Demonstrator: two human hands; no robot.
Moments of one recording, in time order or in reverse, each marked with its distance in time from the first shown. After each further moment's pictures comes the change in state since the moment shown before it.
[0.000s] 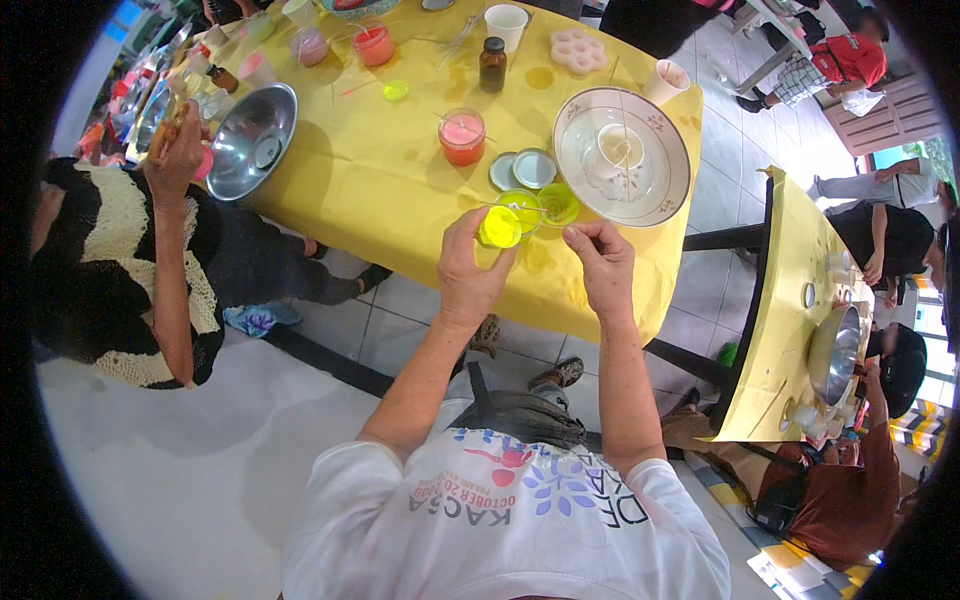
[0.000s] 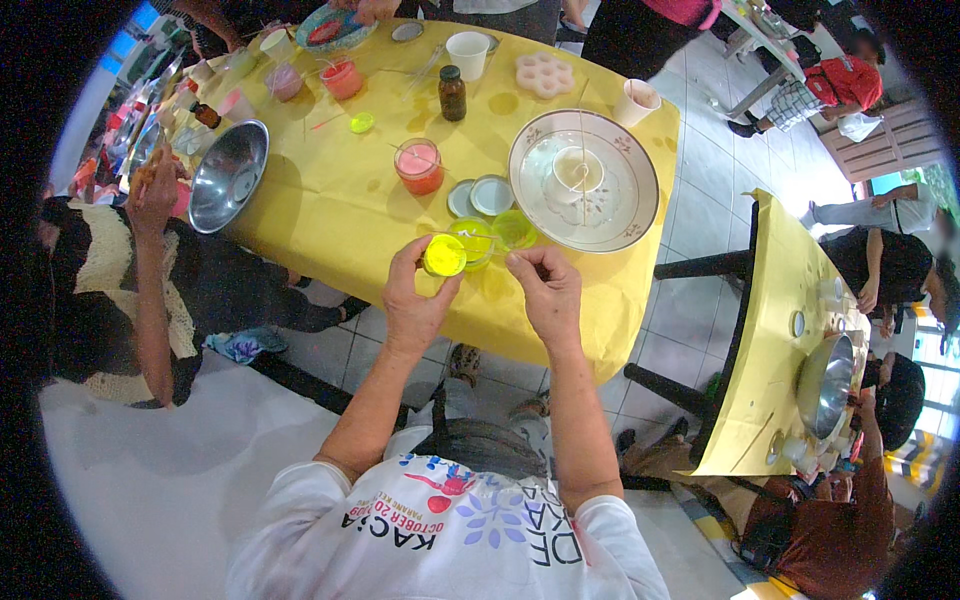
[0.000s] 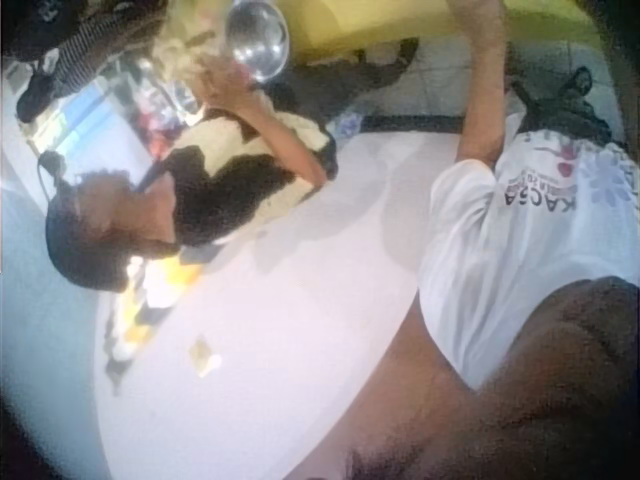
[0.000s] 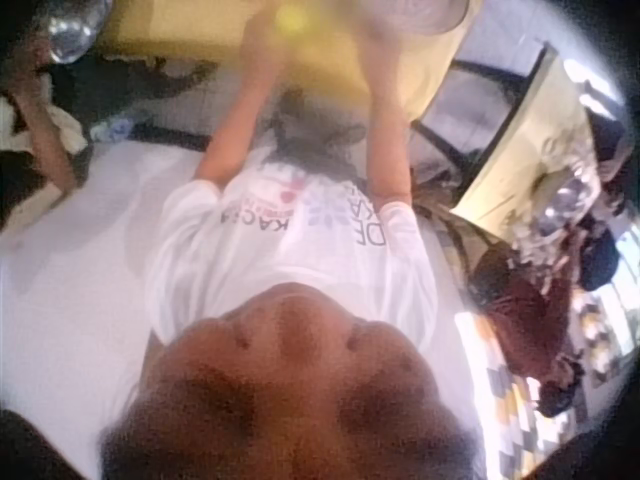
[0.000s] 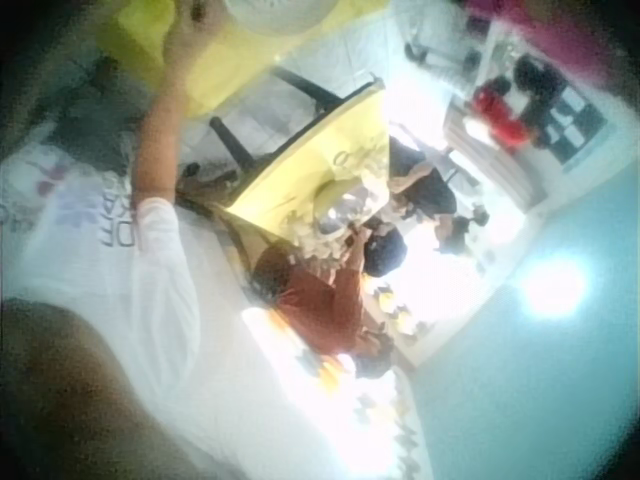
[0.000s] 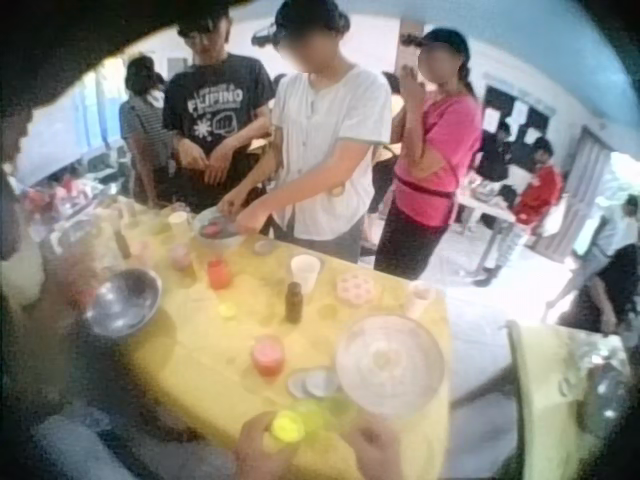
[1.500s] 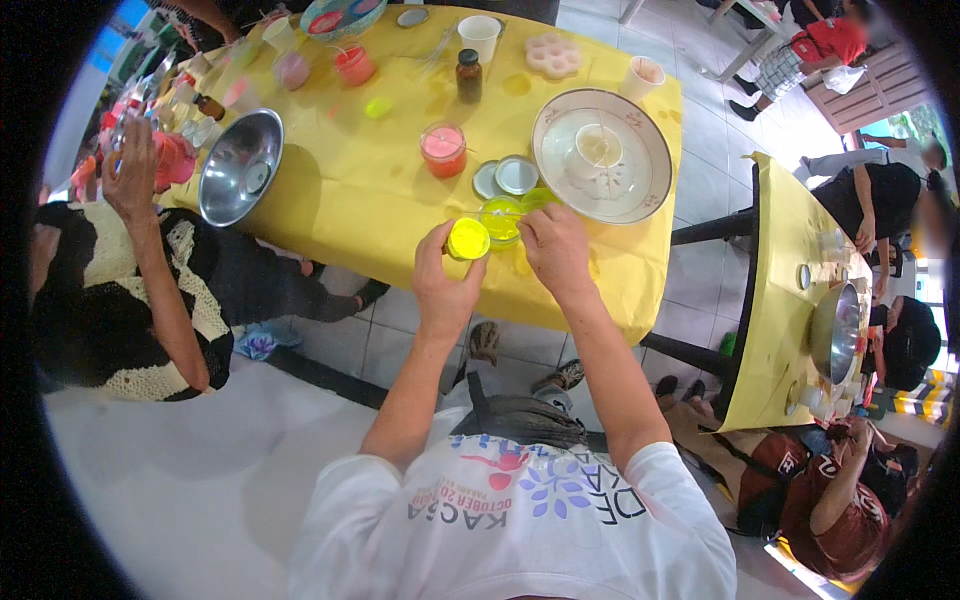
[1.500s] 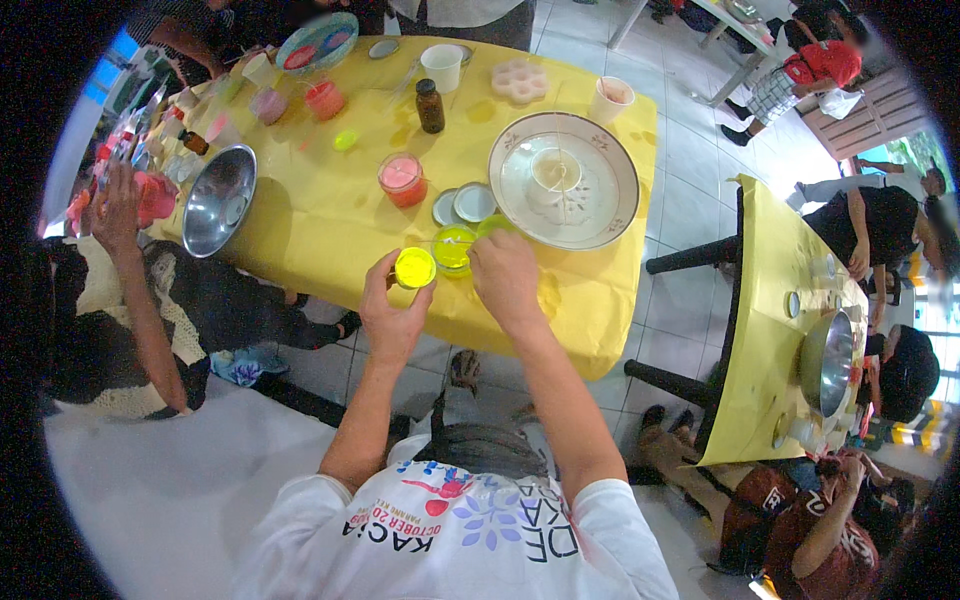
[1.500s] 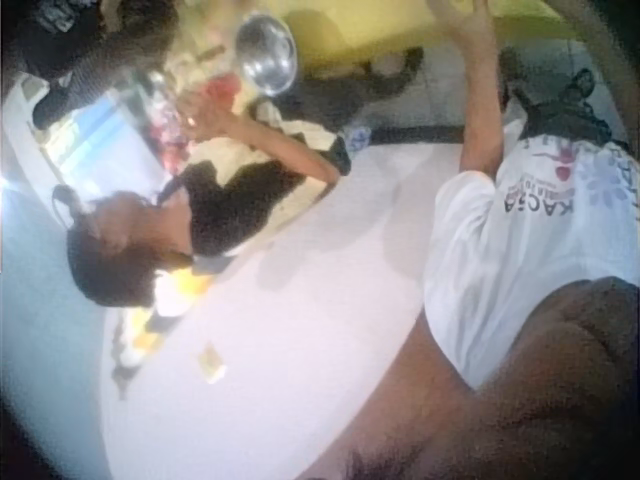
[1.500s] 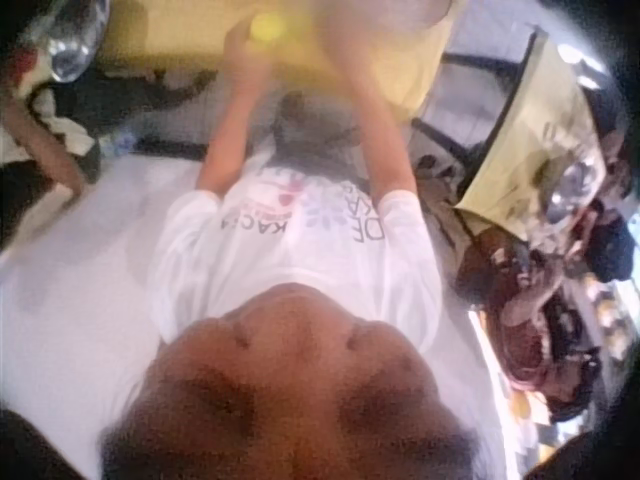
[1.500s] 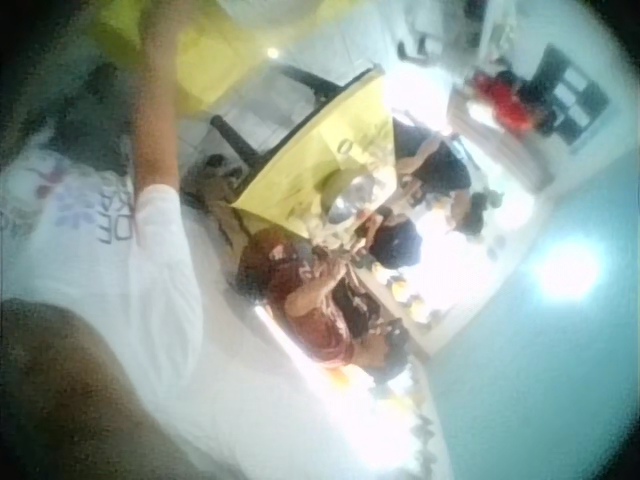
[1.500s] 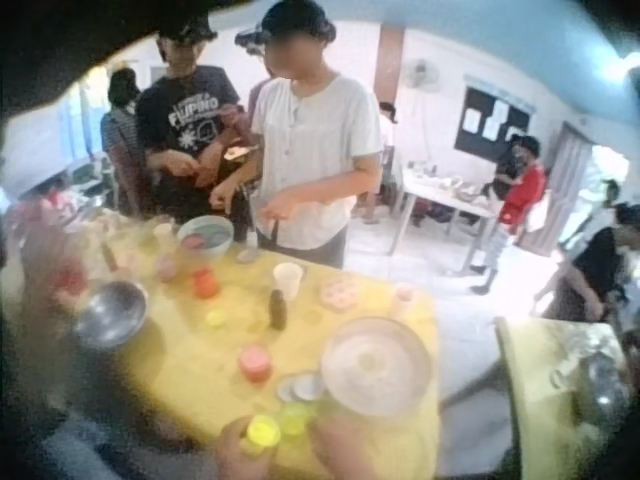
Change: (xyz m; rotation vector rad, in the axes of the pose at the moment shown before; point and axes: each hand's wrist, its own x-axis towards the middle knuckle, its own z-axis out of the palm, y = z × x) left_hand -0.004 -0.004 -0.015 0.065 0.045 -0.017; right_hand 0.025 0.008 0.031 -0.847 -0.038 -0.665
